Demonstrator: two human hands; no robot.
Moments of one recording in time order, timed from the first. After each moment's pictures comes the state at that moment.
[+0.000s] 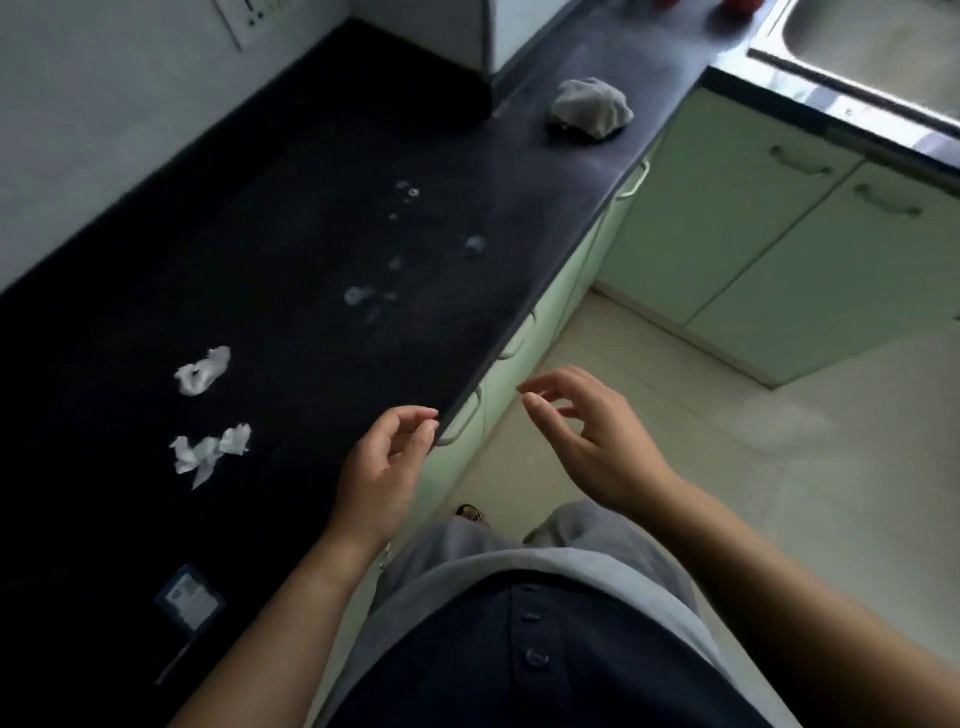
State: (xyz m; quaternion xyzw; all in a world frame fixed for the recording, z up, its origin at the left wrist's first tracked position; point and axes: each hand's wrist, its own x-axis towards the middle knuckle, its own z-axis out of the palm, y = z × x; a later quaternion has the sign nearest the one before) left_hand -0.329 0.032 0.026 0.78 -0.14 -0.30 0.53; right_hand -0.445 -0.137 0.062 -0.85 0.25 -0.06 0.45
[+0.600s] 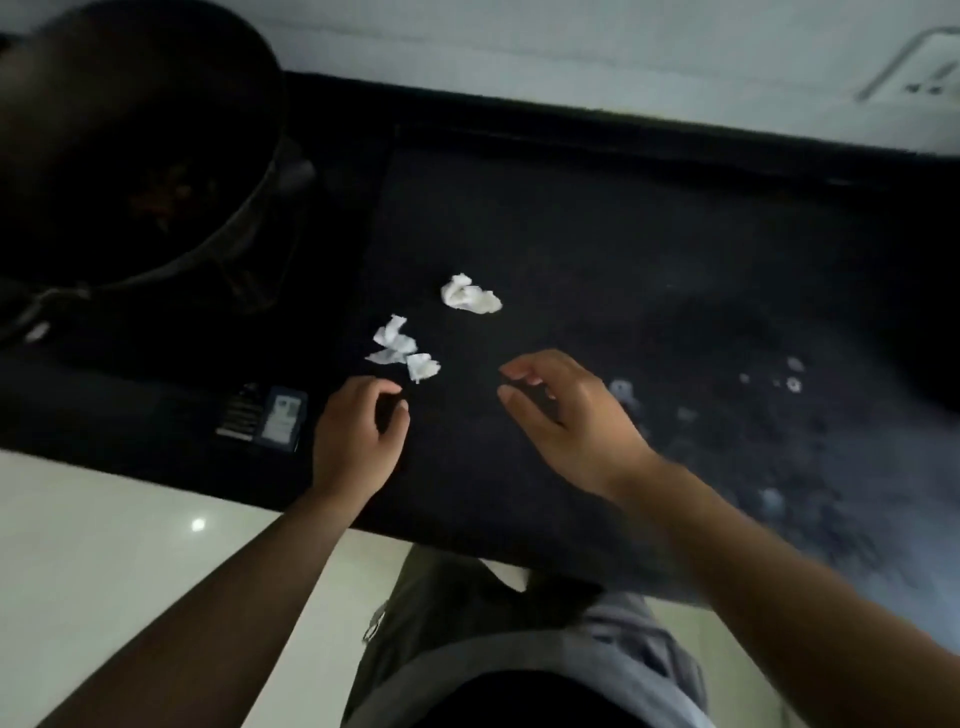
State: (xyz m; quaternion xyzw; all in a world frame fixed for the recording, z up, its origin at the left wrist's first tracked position) left_hand -0.260 0.109 -0.047 0.93 0.25 0.03 0.28; right_hand -0.154 -0.099 0.031 -0.84 -0.25 0.23 0.41
